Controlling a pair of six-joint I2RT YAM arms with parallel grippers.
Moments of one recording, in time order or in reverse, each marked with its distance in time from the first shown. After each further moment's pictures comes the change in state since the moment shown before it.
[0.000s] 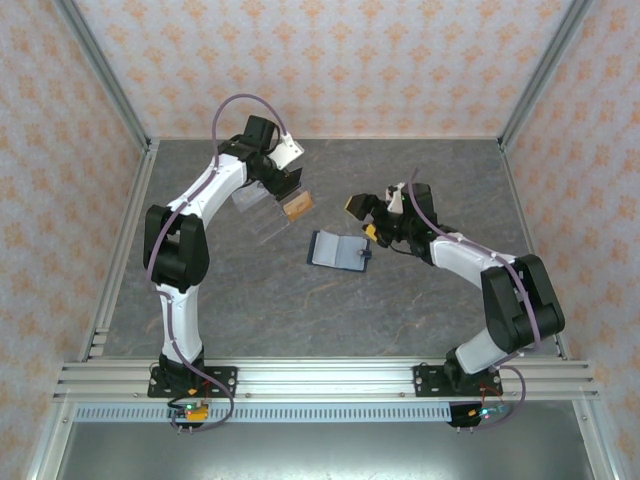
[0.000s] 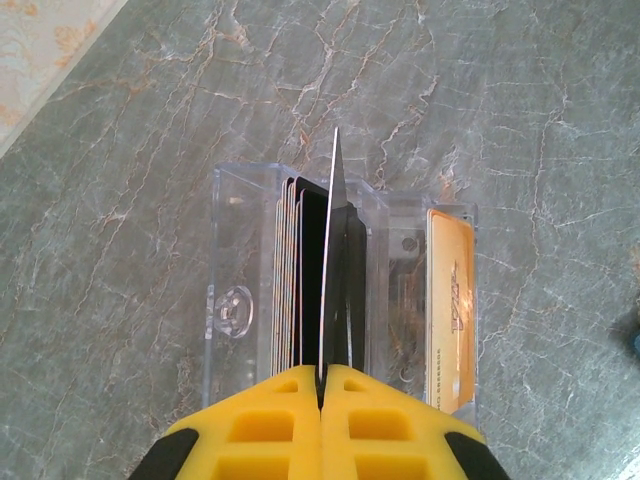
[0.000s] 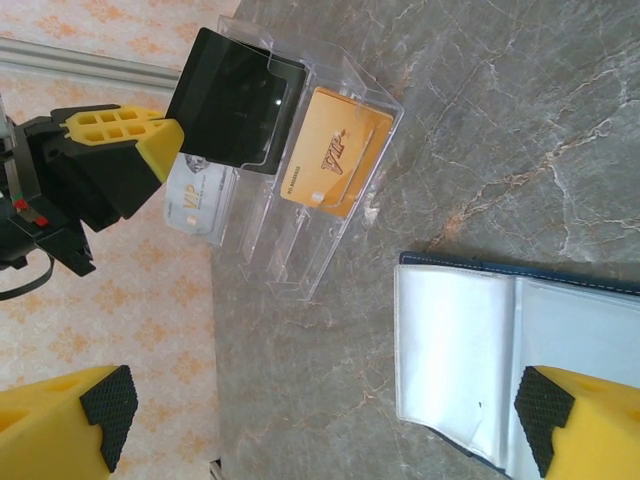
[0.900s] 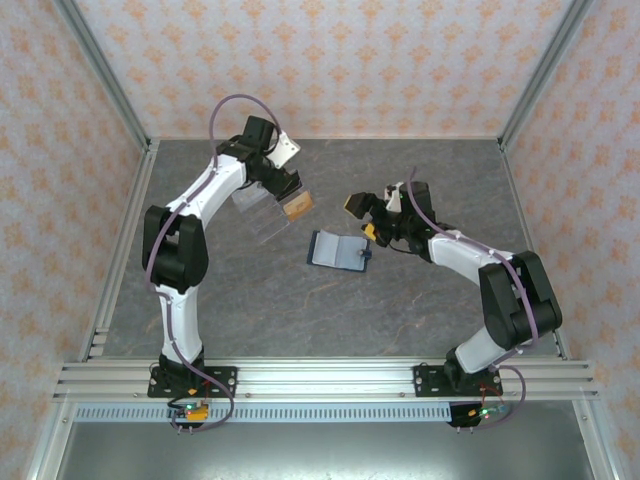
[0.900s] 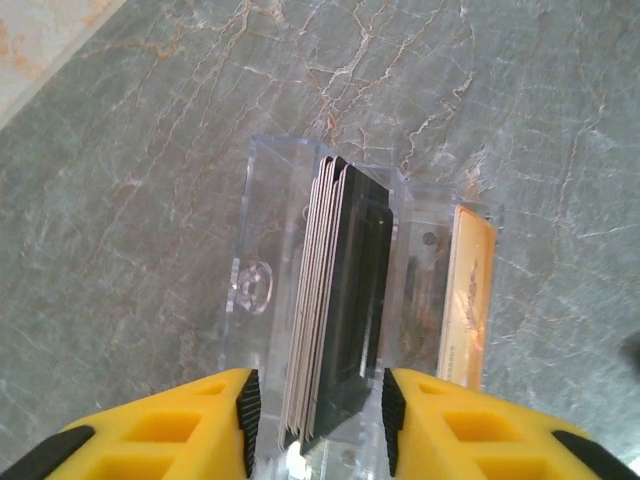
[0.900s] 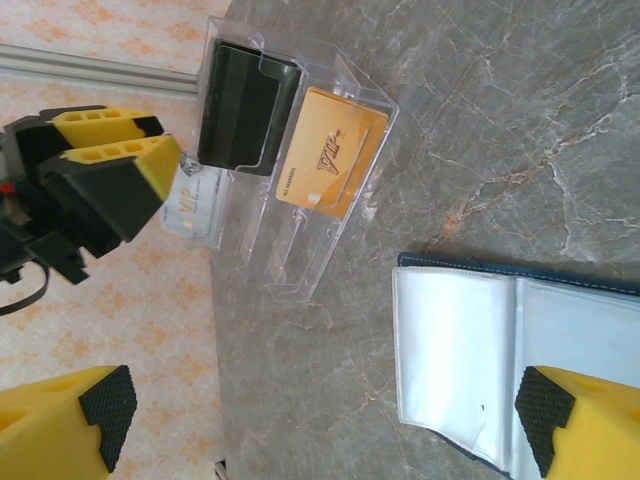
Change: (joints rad) left arm 0.000 -0.022 -0.021 0.002 -0.040 -0.131; right arm 0.008 0.021 0.031 -0.036 0.007 0.007
